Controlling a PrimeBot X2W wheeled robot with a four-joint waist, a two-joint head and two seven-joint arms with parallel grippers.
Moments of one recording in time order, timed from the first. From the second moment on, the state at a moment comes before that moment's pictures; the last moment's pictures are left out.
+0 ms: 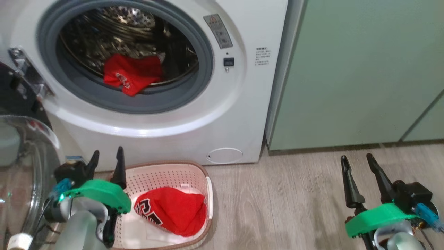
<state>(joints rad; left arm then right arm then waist) -0.31 0.12 -0.01 0.73 -0.35 -0.09 -0.25 -0.07 -0.14 0.13 0.29 0.28 0.12 -0.25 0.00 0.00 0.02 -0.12</state>
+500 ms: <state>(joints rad) -0.15 0.06 0.12 0.53 -0.26 -0.11 -0.25 0.00 -0.11 0.09 0.27 0.27 0.12 -0.25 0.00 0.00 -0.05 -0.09</state>
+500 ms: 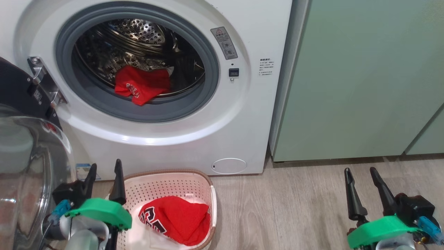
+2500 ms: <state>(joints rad) -1.25 0.19 -0.17 1.19 0.08 0.11 0.26 -0.29 -0.06 0.13 0.25 0.31 0.12 -0.25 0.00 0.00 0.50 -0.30</state>
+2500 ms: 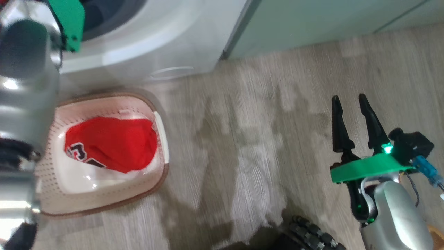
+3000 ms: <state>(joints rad) -1.44 0.27 -0.21 1.27 0.13 0.16 0.38 -0.35 -0.05 0.15 0.24 0.33 0.12 -0.26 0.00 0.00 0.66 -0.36</state>
